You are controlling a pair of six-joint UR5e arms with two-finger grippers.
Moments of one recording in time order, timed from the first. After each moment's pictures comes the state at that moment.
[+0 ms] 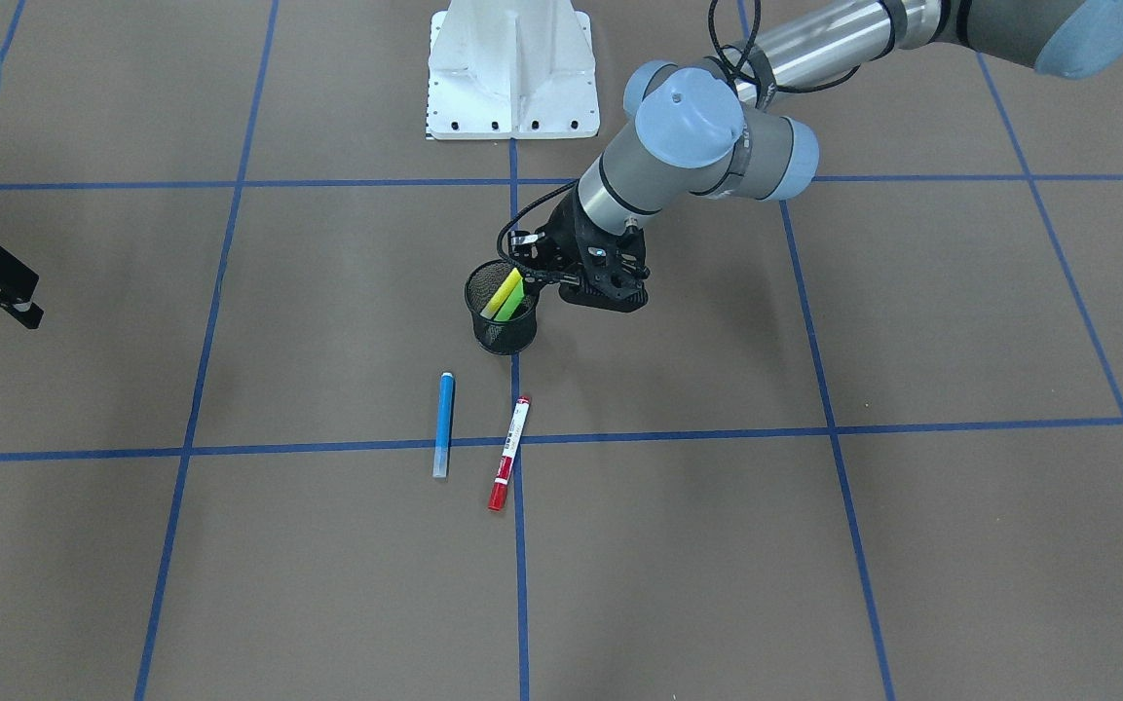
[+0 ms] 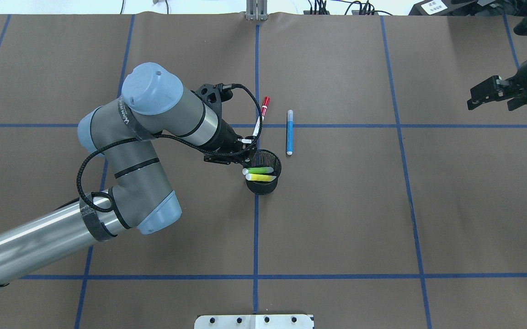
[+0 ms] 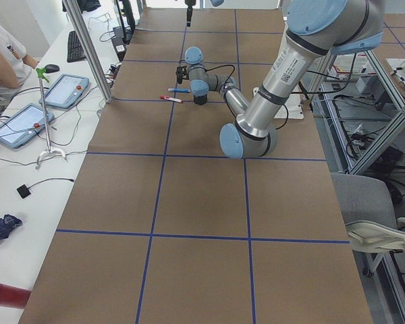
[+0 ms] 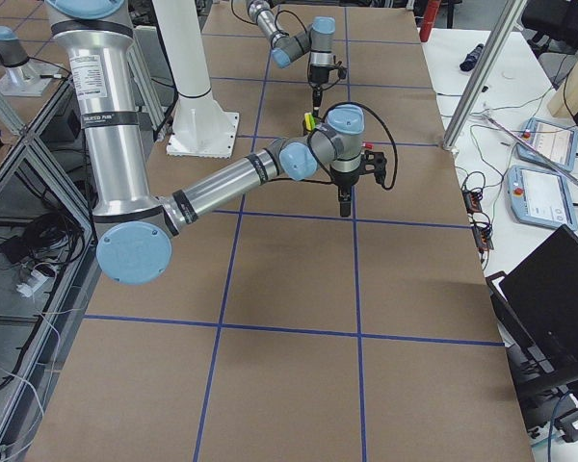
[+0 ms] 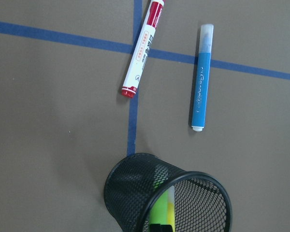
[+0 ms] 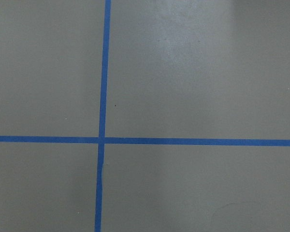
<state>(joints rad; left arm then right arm) -0.61 -2.28 -1.52 -2.10 -2.15 -1.40 1.15 -1.43 1.92 -1.51 2.23 0.66</state>
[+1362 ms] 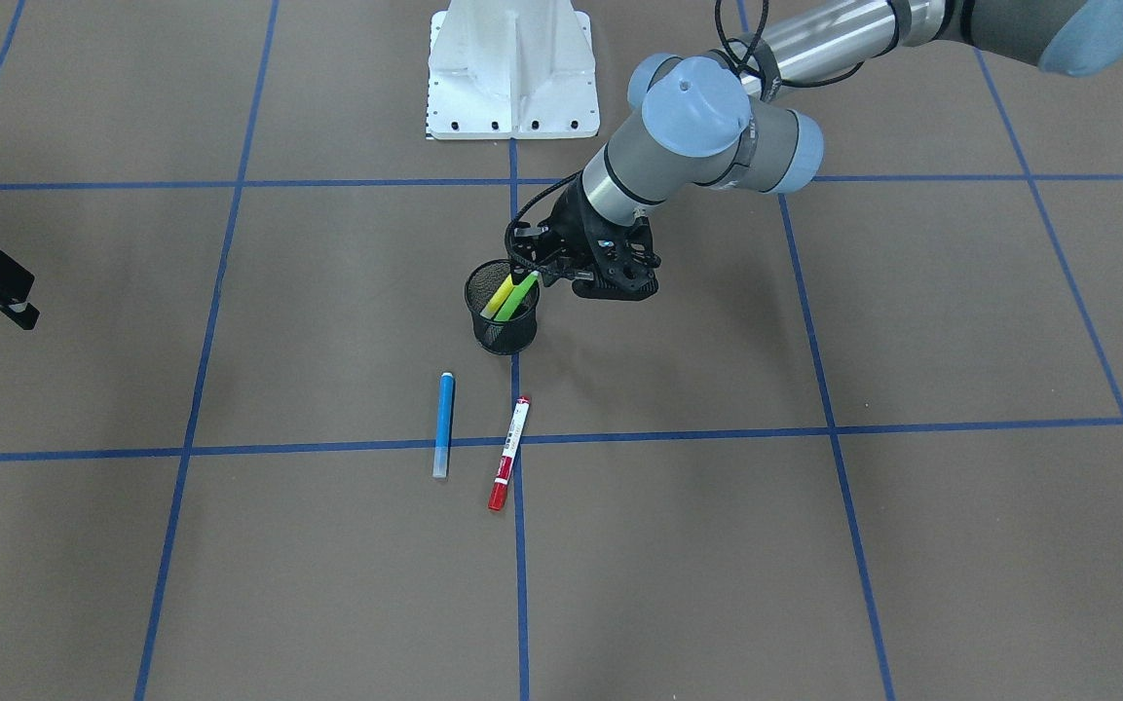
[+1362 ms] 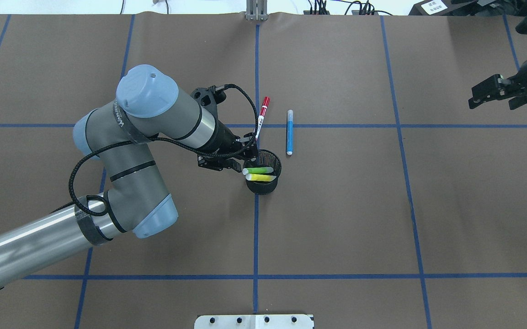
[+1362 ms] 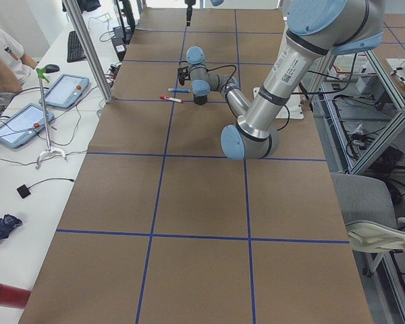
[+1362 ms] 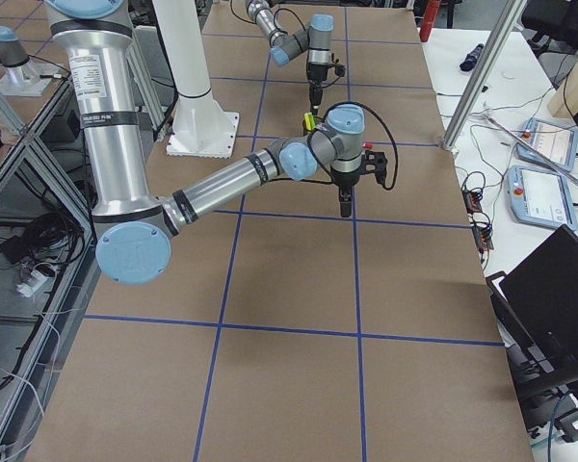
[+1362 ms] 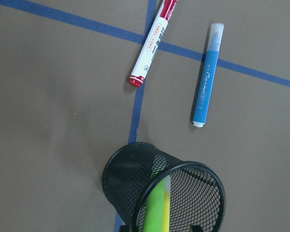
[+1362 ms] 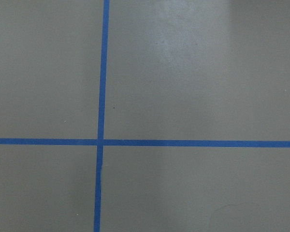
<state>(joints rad) -0.60 -2.26 -1.55 -2.10 -2.16 -1.53 1.16 -1.43 1.92 -1.51 2.23 0.66</state>
